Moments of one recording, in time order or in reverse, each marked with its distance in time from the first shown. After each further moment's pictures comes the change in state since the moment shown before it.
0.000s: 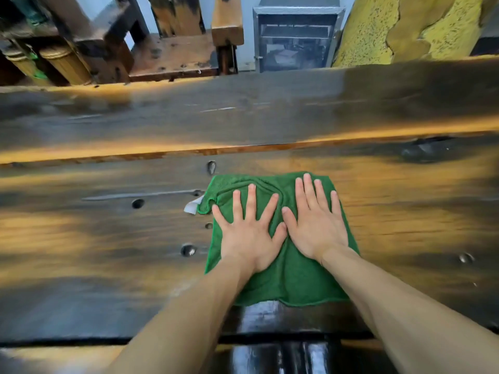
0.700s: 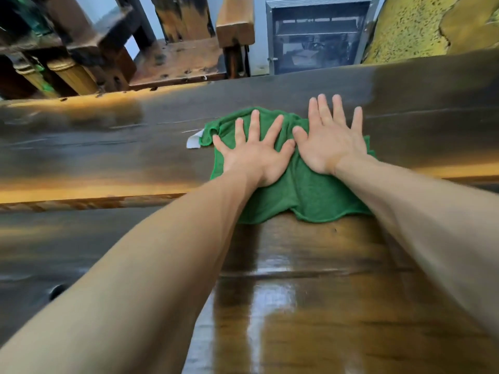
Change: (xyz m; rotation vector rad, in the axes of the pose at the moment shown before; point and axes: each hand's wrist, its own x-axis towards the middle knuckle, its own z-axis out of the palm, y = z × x) left_hand 0.292 -0.023 -0.058 -0.083 0.085 -0.089; right_hand 0.301 0.011 -0.028 -0.022 0.103 -0.008
